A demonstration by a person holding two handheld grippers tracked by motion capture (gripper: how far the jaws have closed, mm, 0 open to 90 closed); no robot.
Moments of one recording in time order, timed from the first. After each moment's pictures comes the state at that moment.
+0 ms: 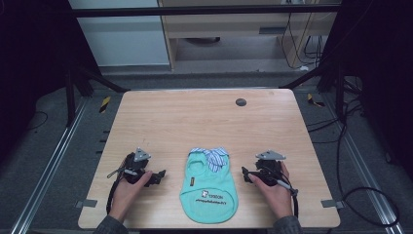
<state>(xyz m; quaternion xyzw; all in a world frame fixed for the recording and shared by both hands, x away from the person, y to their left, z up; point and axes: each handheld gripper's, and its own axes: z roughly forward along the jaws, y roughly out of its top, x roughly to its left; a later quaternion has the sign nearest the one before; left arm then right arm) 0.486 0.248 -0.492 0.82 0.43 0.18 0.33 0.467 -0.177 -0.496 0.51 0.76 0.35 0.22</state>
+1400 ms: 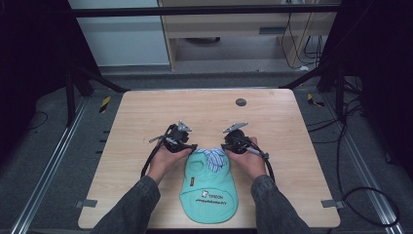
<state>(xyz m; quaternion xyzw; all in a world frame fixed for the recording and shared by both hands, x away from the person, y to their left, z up) 0.570 0.135 -0.463 0.86 0.36 0.15 0.32 0.559 -0.100 -0.471 0.42 0.84 0.32 0.16</state>
